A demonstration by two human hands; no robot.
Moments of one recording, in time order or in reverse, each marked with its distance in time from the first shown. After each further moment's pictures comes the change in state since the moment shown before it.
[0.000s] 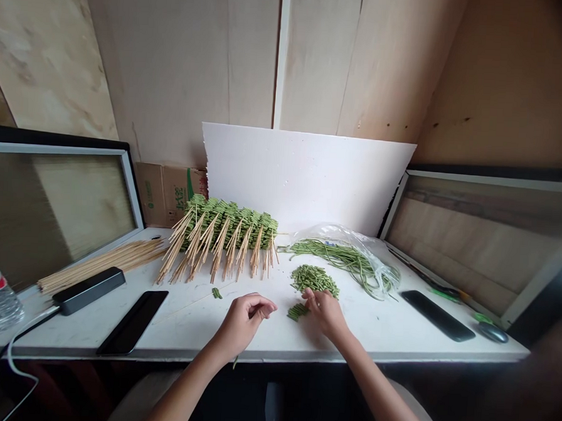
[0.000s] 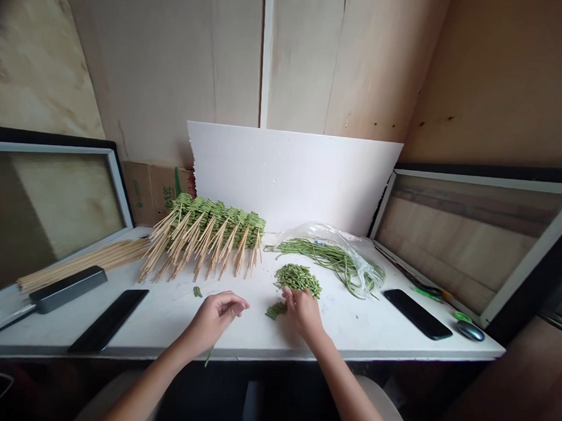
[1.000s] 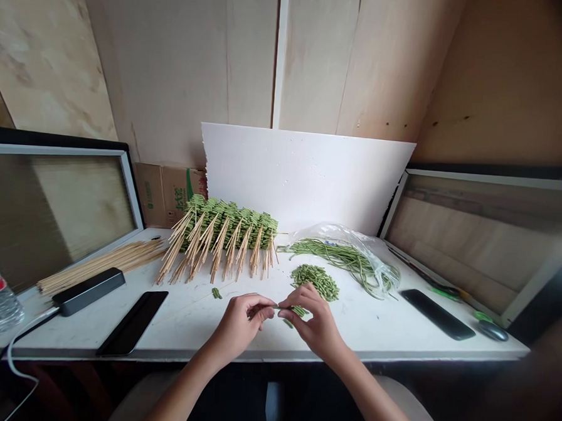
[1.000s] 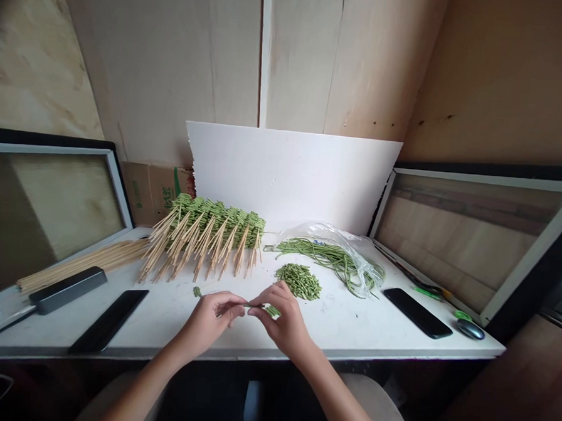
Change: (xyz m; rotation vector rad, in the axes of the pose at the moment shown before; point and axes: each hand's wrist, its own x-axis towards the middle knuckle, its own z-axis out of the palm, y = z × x) left_hand -0.002 0.015 -0.003 0.026 -0.003 -0.025; right_hand -0.031 -0.094 -0.024 0.340 0.050 -0.561
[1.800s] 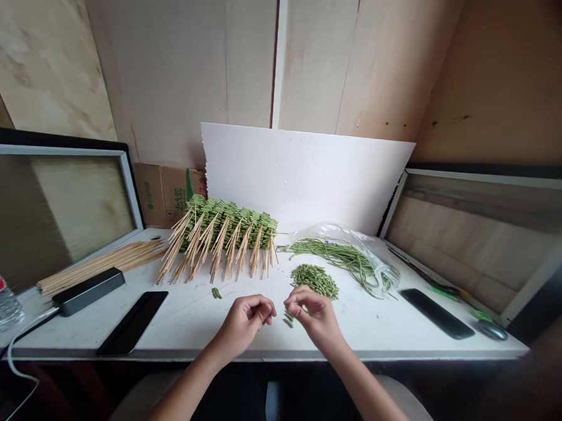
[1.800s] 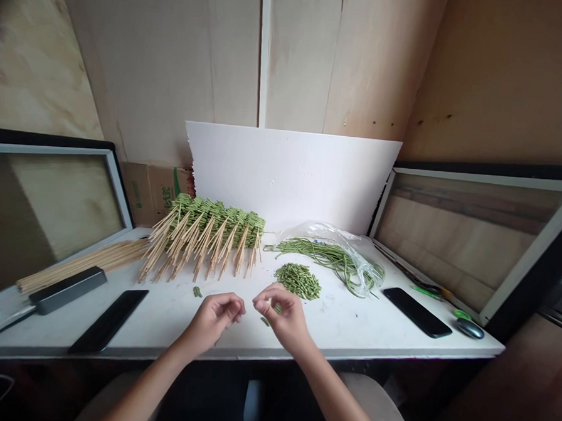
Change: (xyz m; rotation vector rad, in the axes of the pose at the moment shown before) left_hand 0.000 -0.005 0.007 -0.192 -0.057 0.051; right_hand -0.002 0.007 0.004 0.354 0.051 0.334
